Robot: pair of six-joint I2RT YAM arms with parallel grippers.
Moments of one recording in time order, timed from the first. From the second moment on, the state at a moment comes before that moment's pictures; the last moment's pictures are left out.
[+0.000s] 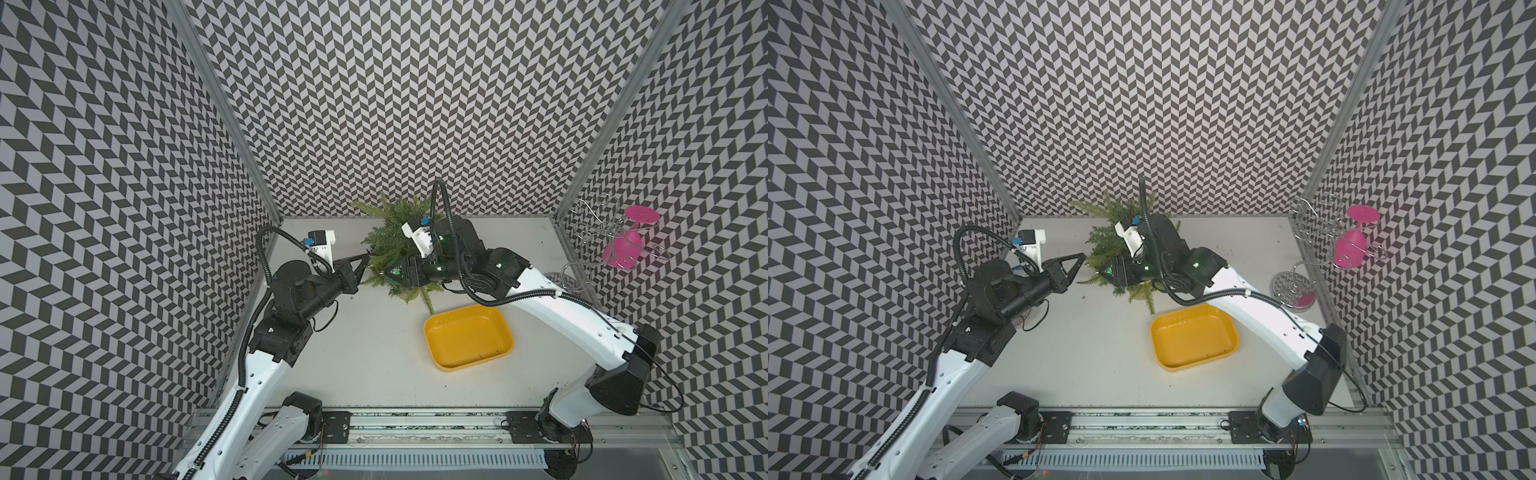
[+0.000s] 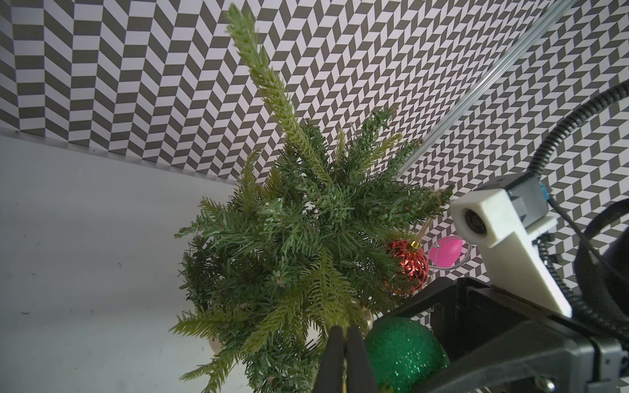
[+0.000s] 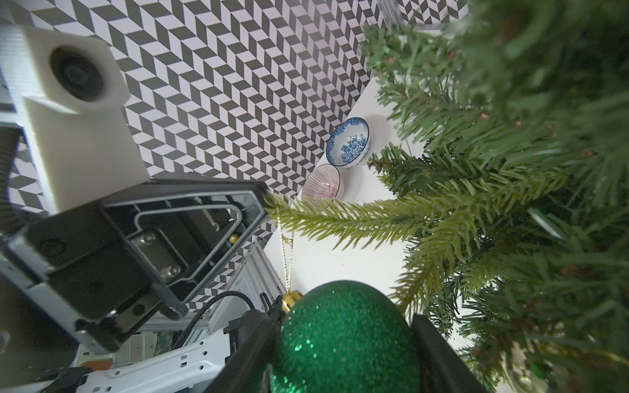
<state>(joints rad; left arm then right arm) -0.31 0.84 0.88 -0.16 0.36 -0.63 0.85 1.57 1.63 -0.60 -0.32 0.51</state>
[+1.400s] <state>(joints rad) -0.31 0.84 0.90 -0.15 0.37 -0.63 0.86 1.53 1.61 -0.56 -0.32 0.53</state>
